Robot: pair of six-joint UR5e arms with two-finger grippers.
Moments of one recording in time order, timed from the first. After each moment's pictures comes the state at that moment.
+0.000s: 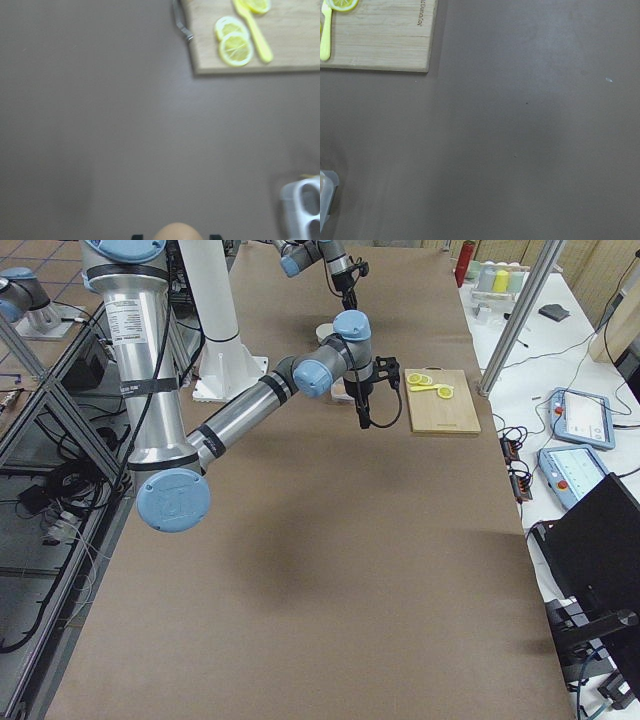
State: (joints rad) left arm -0.59 -1.95 -1.95 -2.04 -1.67 -1.14; right arm 1.03 -1.43 2.10 -1.51 2.17 0.74
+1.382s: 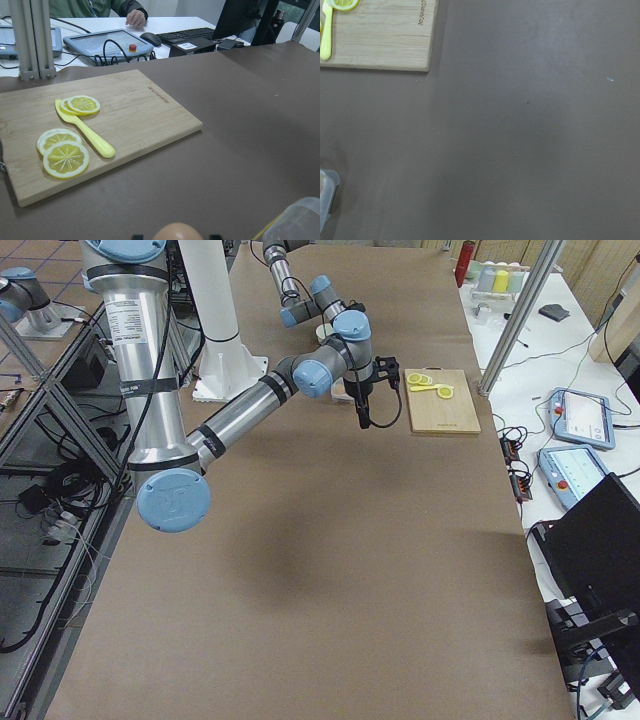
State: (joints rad) left arm -0.41 -2.19 -1.43 -2.68 -1.35 -0.74; right arm 1.03 -1.43 2.10 -1.51 2.17 0.74
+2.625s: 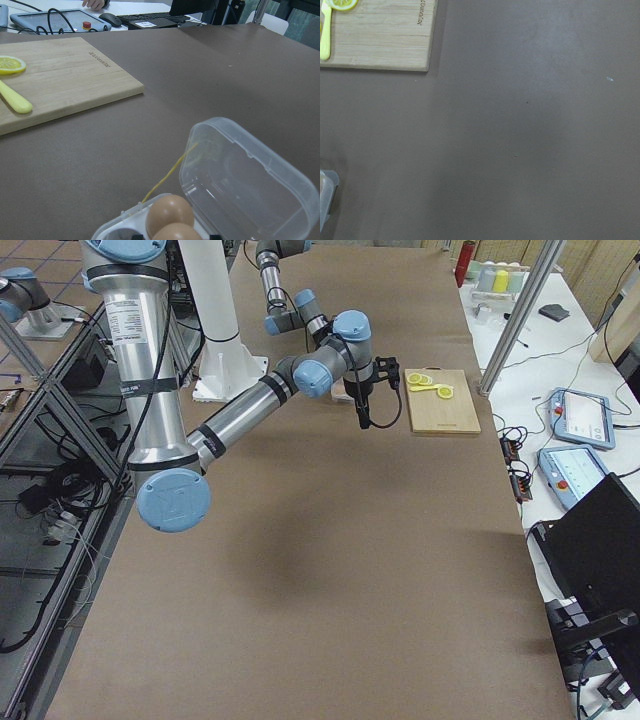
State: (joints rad) left arm -0.30 -2.20 -1.40 -2.72 -1.31 -0.71; right arm 1.03 -1.43 2.10 -1.51 2.17 0.74
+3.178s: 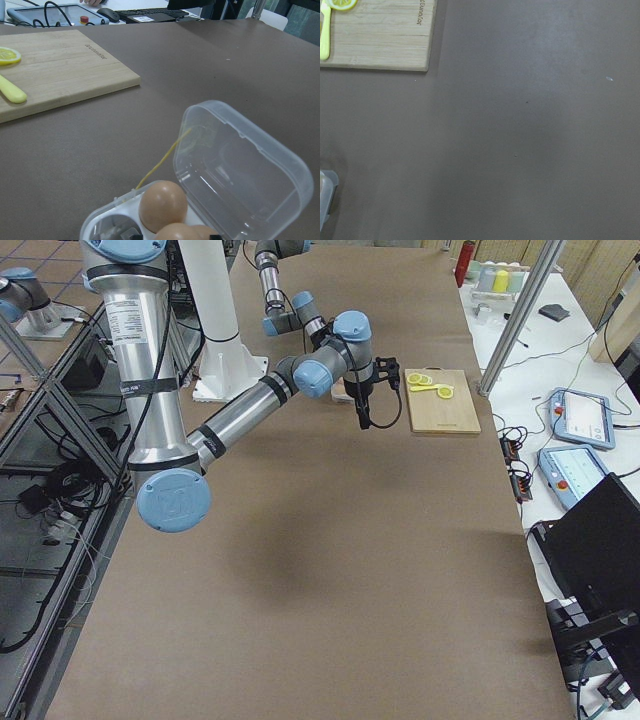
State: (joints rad) left arm -0.29 -2.20 -1.40 -2.74 -1.30 -0.71; right arm 1.03 -1.43 2.10 -1.51 2.17 0.74
